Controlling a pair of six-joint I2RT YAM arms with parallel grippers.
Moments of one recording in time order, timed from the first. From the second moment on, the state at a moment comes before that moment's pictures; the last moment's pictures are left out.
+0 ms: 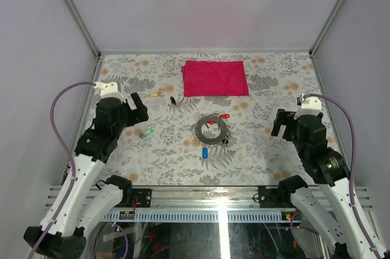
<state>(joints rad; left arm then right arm) -0.29 0.71 0.83 -0.60 -0.22 -0.41 0.40 0.53 0.78 -0.75 0.37 0.23</state>
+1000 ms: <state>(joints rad) -0.20 0.98 0.91 -0.58 -0.08 -0.43 0.19 1.07 1.02 -0.82 -0.08 0.24</state>
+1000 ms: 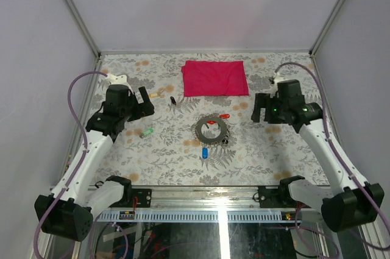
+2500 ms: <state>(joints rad) -0.56 1.59 0.81 -0.12 0.15 -0.52 0.54 1.09 0.83 -0.53 -0.20 0.43</state>
